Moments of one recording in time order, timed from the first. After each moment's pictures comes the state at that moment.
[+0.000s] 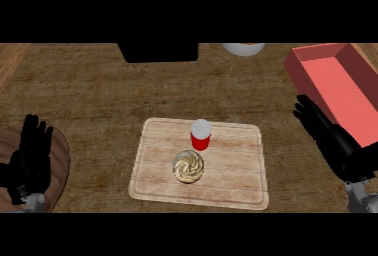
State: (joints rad) left arm 0.03 0.34 0.00 -1.46 0.42 0.42 -0.10; right arm -0.10 -0.57 0.27 -1.57 -0.45 -0.05 0.02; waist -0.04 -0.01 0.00
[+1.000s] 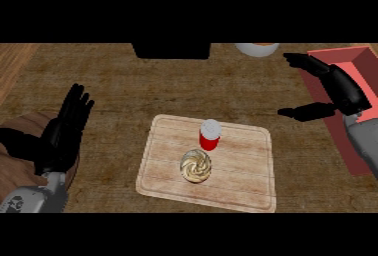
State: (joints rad) left arm -0.13 0.35 -0.16 -1.58 0.37 0.31 0.09; right arm -0.57 -0.60 0.27 -1.08 -0.12 0.05 -0.25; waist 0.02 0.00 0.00
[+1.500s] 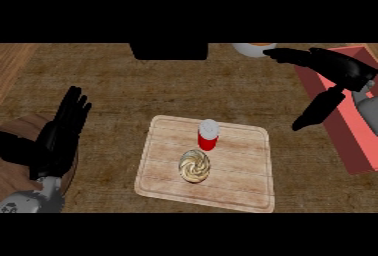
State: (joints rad) left arm -0.10 0.36 -0.15 -1.64 0.36 0.31 0.13; right arm -0.76 -0.70 0.39 -1.19 -0.12 0.46 0.07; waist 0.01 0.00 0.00
